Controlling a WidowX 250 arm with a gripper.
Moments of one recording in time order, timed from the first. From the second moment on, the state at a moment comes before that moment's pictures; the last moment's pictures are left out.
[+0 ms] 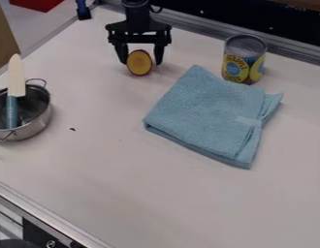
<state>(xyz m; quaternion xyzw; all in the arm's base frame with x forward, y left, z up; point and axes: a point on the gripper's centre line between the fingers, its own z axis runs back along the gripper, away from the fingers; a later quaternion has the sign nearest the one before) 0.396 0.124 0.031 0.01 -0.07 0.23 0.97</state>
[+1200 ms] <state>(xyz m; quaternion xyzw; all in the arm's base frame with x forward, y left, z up) 0.318 0.052 0.087 -0.07 -0.09 0.05 0.99</state>
